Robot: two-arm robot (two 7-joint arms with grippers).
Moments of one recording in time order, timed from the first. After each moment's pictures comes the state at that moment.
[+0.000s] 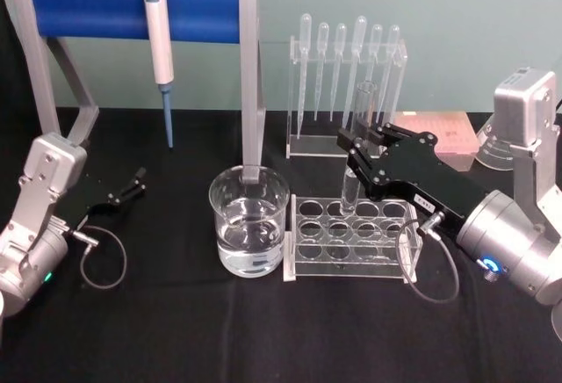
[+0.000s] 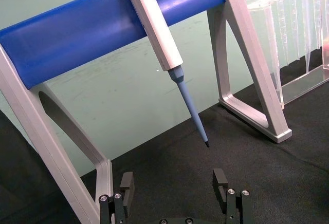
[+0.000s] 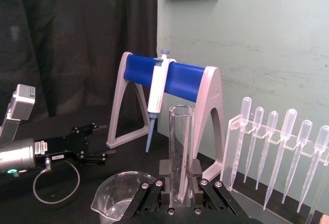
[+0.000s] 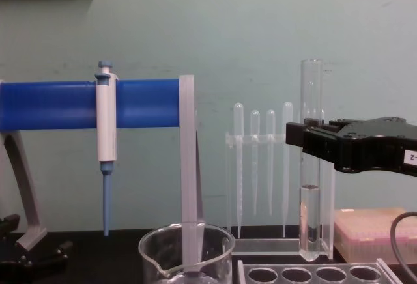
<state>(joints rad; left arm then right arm) -0.20 0.60 0.45 -1.41 -0.25 -0.12 0.03 0.08 0.45 -0.28 -1.86 0.37 0.13 0.37</state>
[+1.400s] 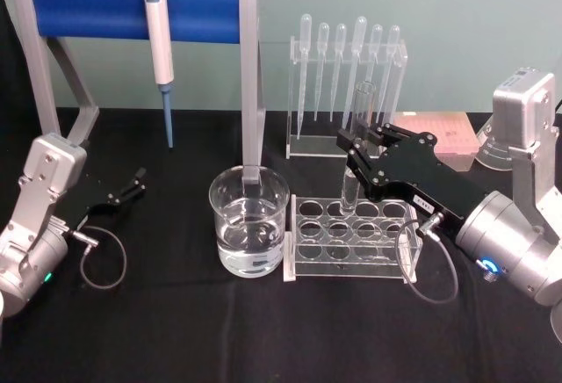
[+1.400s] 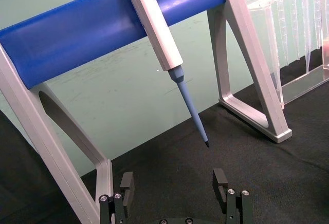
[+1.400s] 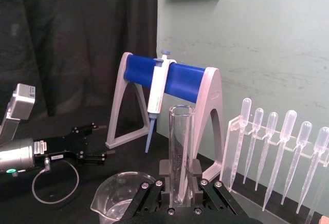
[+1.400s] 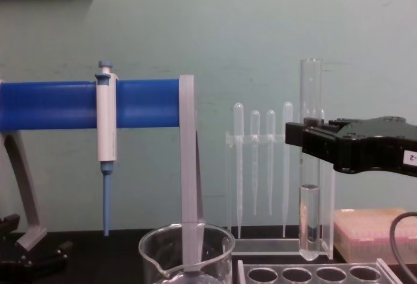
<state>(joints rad) -0.20 0.60 0.45 -1.41 -0.25 -0.12 0.03 0.08 0.44 -0.28 -1.86 0.36 0.12 0.36</state>
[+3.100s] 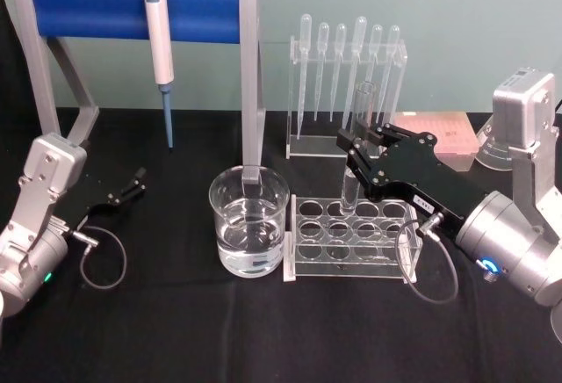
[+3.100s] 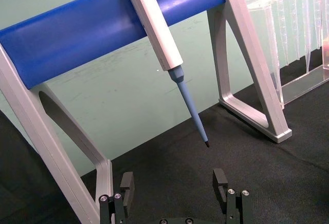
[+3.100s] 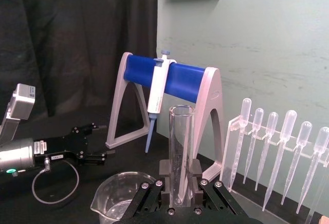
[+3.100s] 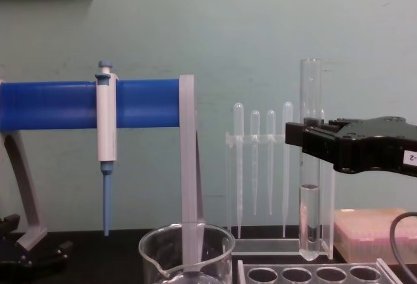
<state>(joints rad) -0.20 0.60 0.45 -1.41 -0.25 -0.12 0.03 0.08 0.44 -0.28 -1.86 0.36 0.12 0.36</state>
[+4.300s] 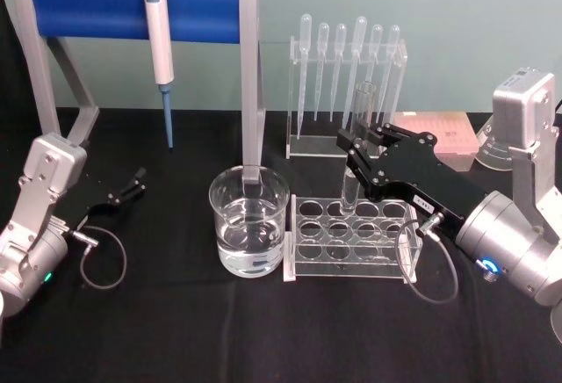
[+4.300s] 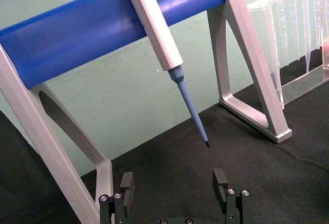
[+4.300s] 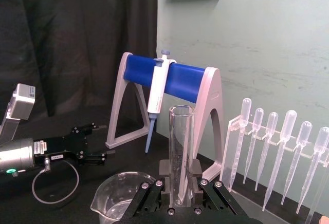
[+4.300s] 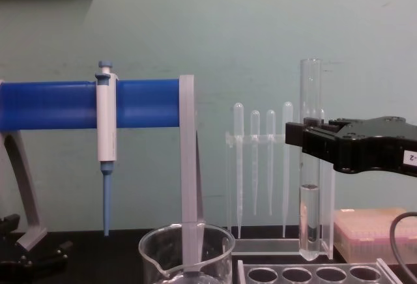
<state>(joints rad) -0.20 0.60 0.45 -1.41 -0.25 -0.12 0.03 0.08 0.44 -0.28 -1.86 0.36 0.12 0.36</state>
